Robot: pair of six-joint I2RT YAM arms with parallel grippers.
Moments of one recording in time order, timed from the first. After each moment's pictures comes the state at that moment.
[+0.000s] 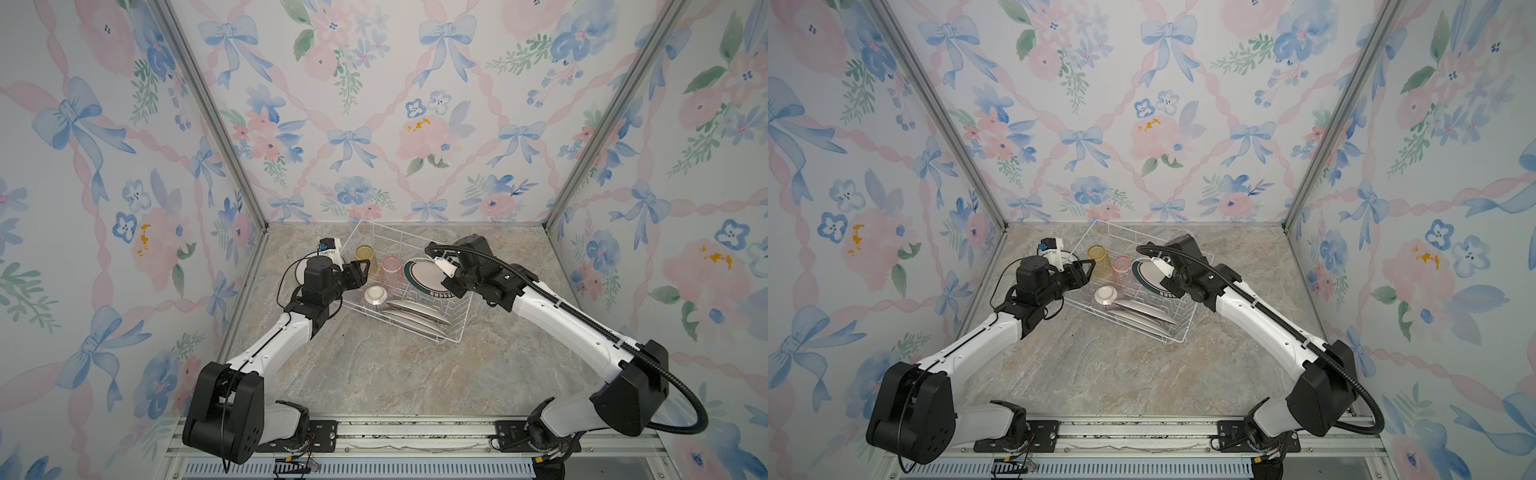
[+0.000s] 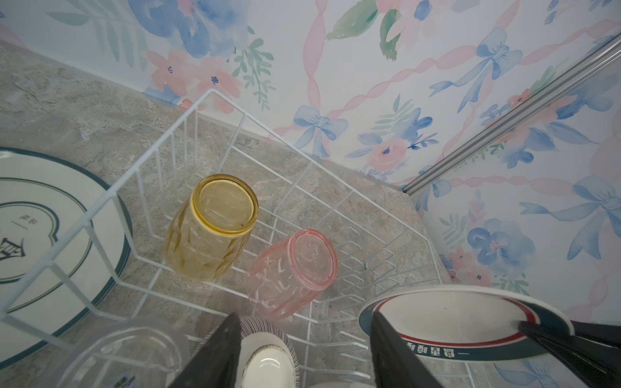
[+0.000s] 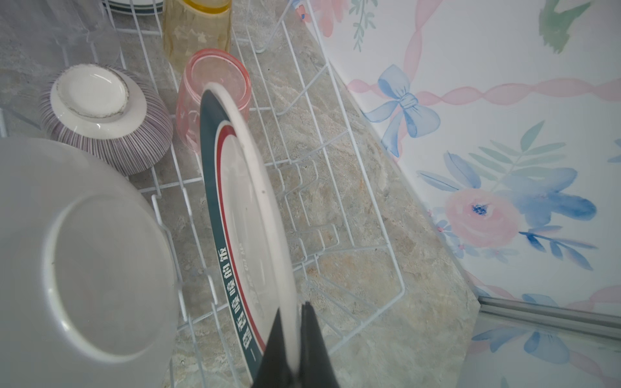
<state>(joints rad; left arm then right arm) -0.28 1.31 0.77 0.22 0.22 -0.55 0.62 1.46 1.34 -0.61 0.22 -0.44</state>
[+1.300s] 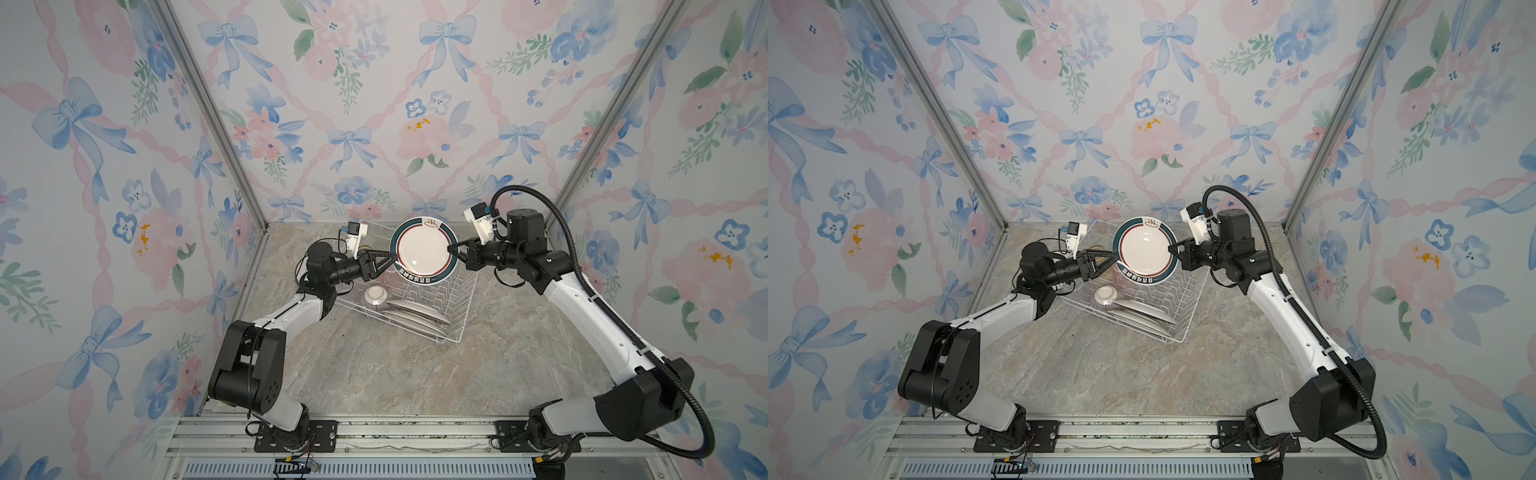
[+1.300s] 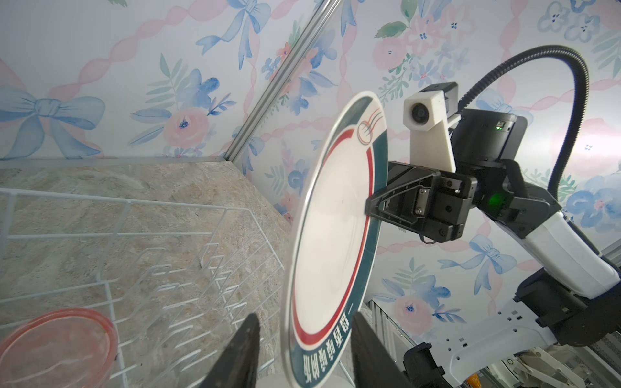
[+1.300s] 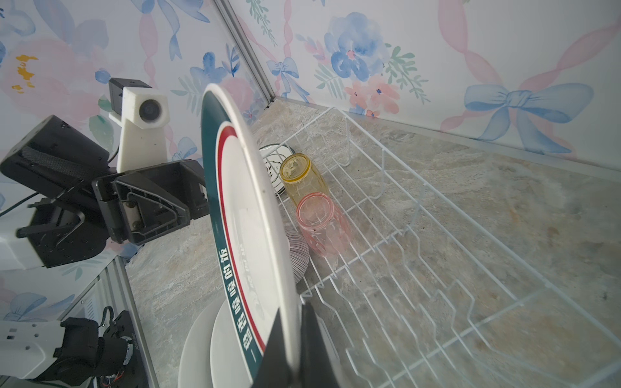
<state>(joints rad) -0.26 1.55 0.88 0.72 0.95 -0.71 0.34 1.42 1.39 -0.49 -0.56 0.13</state>
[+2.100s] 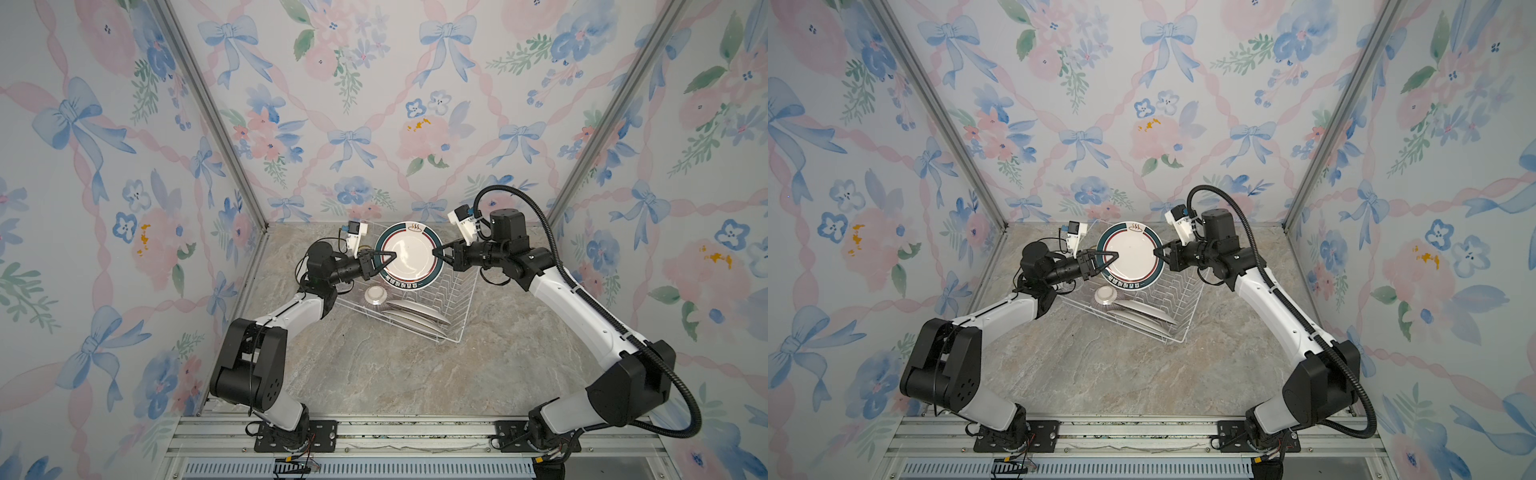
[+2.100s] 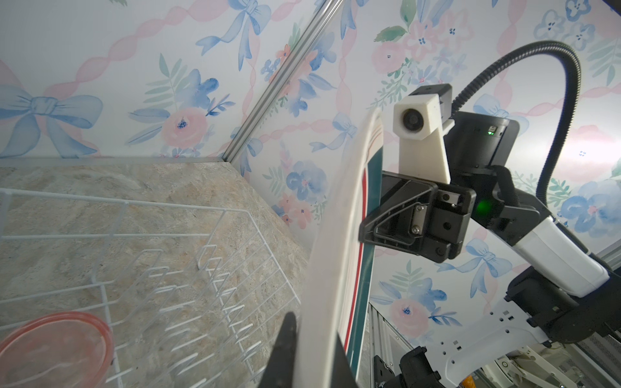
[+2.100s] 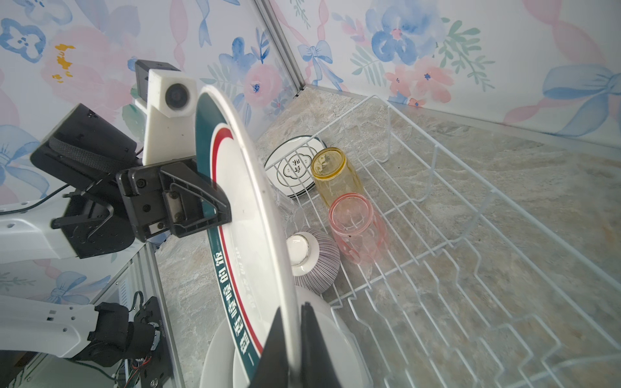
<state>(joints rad) -0.26 1.56 0.89 0.74 0.94 -0.73 0.40 1.50 1.42 -0.44 -0.61 0.15</state>
